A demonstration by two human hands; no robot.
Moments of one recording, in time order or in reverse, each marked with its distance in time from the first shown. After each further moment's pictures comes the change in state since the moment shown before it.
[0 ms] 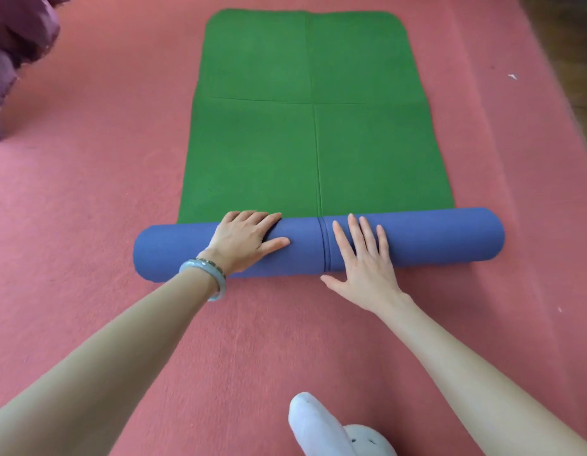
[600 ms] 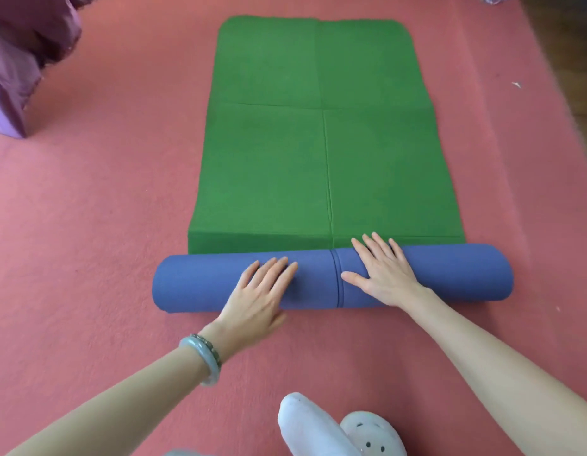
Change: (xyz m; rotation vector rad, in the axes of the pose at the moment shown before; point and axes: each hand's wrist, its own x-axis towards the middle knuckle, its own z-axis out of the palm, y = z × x) left_hand -0.105 0.041 0.036 -0.018 0.162 0.119; right_hand -0.007 0.014 -0.015 0.063 -0.419 0.041
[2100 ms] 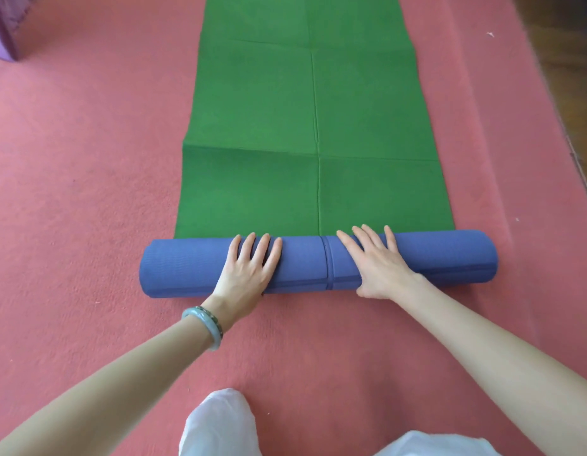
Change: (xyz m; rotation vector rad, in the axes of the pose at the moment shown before) left_hand -0.119 0.077 0.048 0.275 -0.045 -0.036; right_hand -0.161 -0.043 0.061 -0.140 -0.054 -0.072
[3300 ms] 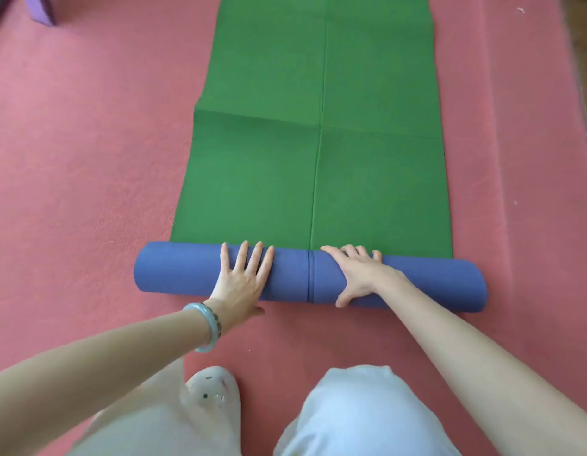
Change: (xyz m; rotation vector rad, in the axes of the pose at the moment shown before) left_hand -0.076 0.073 -0.025 0.006 -0.346 -0.120; right_hand -0.047 -0.006 0.035 0.162 -0.362 -0.097
